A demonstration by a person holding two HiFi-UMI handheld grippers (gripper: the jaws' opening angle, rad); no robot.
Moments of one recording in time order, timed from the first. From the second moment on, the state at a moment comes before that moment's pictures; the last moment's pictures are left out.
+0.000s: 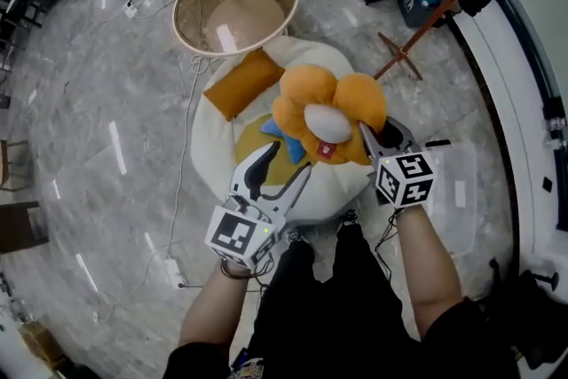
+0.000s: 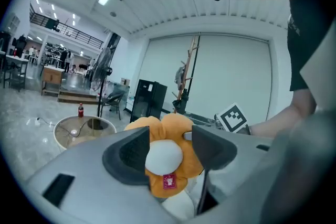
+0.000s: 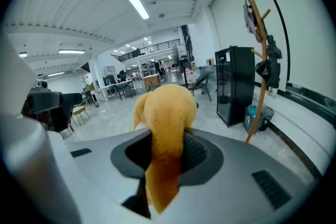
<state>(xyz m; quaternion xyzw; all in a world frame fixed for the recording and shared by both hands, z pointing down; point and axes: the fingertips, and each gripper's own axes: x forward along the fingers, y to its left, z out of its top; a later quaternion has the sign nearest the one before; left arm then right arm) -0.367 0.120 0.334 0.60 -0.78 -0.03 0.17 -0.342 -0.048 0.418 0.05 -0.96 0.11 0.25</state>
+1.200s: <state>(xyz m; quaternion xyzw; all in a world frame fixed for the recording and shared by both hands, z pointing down) -0.270 0.072 0.233 0.74 -0.66 0.00 0.09 -0.153 -0.100 0.279 0.26 -0.95 0.10 0.16</state>
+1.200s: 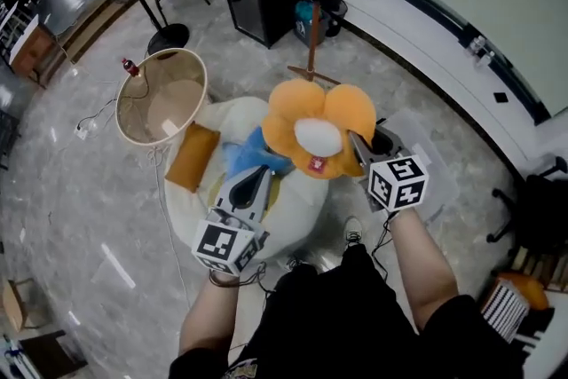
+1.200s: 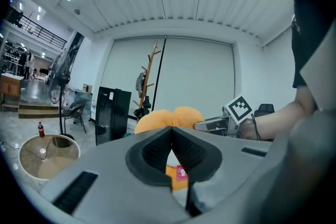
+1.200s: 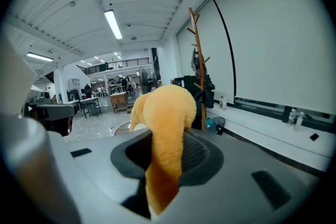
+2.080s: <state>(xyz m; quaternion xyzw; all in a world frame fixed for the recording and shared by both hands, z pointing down) 0.140 -0.147 0.285 0.85 -0.50 0.03 0.15 0.302 -0.260 0.370 0.43 -0.86 0.20 0.16</state>
